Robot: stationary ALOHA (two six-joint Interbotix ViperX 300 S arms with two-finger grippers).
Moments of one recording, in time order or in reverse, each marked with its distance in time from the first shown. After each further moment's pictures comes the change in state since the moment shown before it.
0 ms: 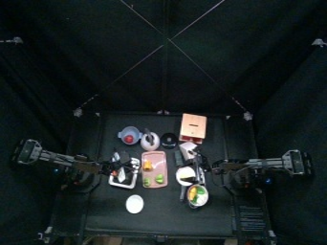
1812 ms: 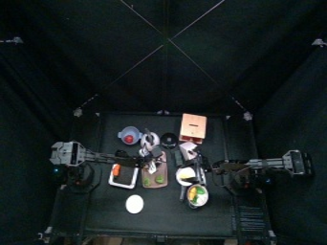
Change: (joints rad) left arm 0.213 0.609 -0.327 0.057 -0.169 0.005; right arm 0.000 -0.008 0.031 0.009 0.000 0.006
